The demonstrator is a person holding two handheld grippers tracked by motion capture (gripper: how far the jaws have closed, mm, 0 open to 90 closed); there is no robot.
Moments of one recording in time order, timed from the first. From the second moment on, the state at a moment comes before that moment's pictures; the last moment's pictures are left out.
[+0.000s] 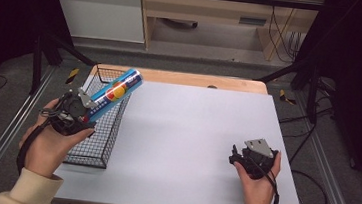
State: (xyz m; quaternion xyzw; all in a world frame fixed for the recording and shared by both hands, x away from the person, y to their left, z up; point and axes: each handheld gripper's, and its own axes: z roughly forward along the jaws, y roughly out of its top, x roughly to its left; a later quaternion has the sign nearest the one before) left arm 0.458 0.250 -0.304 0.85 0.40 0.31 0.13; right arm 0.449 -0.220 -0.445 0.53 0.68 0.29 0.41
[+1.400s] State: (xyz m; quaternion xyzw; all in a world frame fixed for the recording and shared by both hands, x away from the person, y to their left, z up) left arm 0.482 0.261 -0.340 0.82 0.50 0.26 0.04; right arm 0.451 -0.219 -0.446 0.53 0.69 0.30 0.40
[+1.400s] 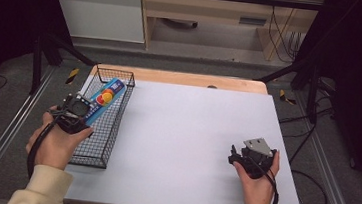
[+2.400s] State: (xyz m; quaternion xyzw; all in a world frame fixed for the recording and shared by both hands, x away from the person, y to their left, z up) left arm 0.493 0.256 -0.355 0.83 0.50 0.26 -0.02; right arm 0.451 -0.218 -0.447 0.53 0.69 0.30 0.39
